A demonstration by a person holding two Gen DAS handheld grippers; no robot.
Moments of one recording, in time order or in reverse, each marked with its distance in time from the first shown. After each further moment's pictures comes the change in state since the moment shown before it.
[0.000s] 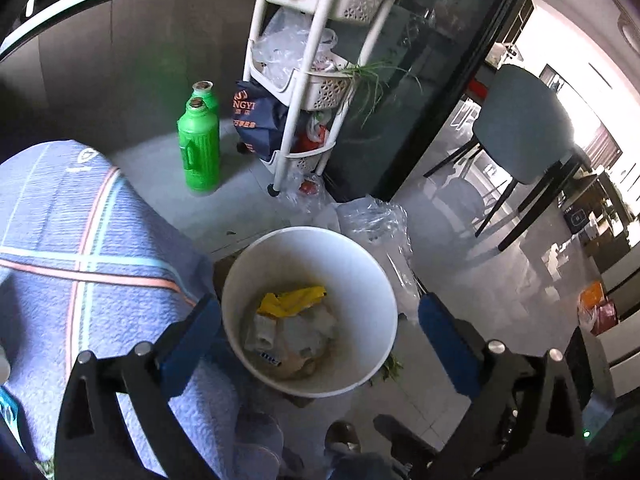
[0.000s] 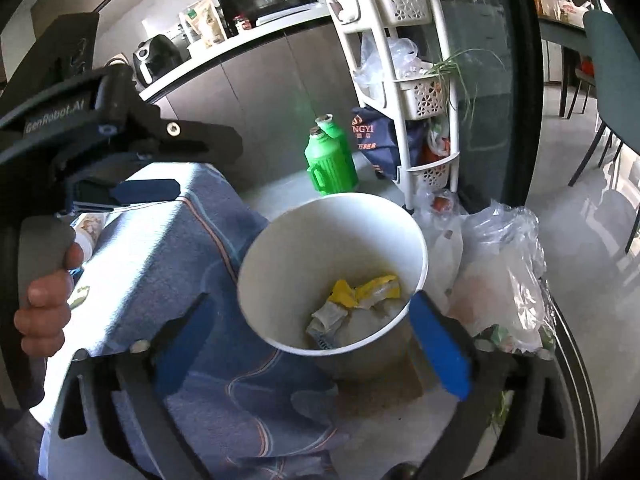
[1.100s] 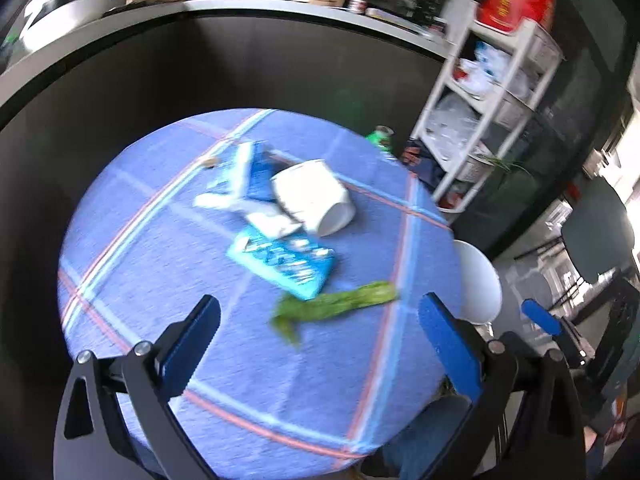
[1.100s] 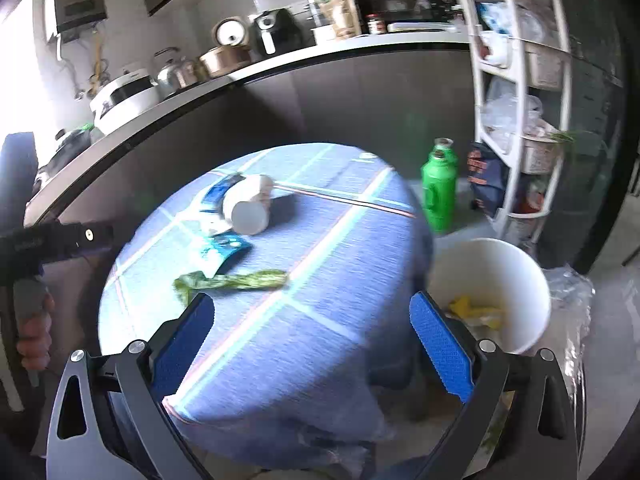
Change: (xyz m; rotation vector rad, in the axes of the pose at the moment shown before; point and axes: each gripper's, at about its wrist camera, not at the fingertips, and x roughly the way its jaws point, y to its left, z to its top) left arm -0.258 0.173 -0.154 -0.371 -0.187 0.329; right arm -0.058 0.190 0.009 -0.278 0.049 0.246
